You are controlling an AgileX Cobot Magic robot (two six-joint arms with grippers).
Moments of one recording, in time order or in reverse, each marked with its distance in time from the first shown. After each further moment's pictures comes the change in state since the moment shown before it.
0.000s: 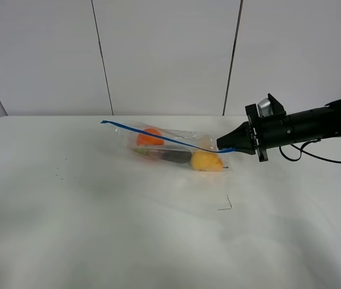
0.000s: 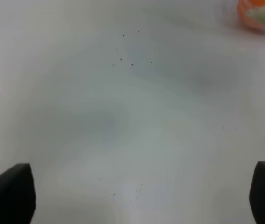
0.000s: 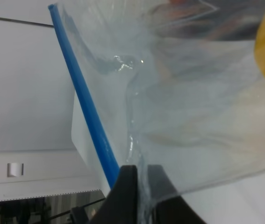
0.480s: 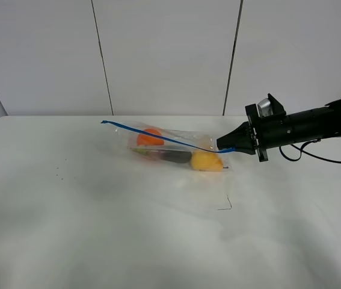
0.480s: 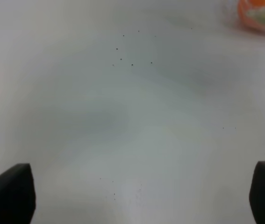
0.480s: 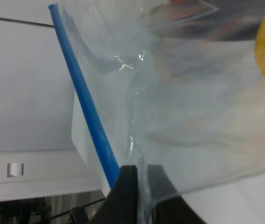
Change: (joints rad) left arm 0.000 0.000 0.000 0.000 -0.001 0.000; right arm 0.000 0.000 0.000 0.000 0.000 0.000
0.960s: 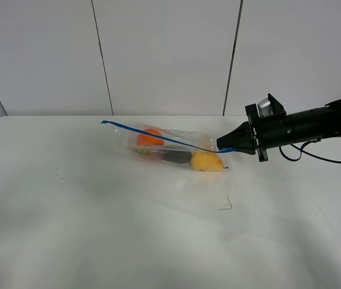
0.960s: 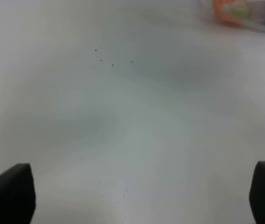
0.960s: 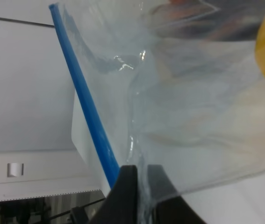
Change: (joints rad) left arm -0.086 0.000 0.000 0.001 0.000 -0.001; right arm 0.000 0.000 0.000 0.000 0.000 0.000
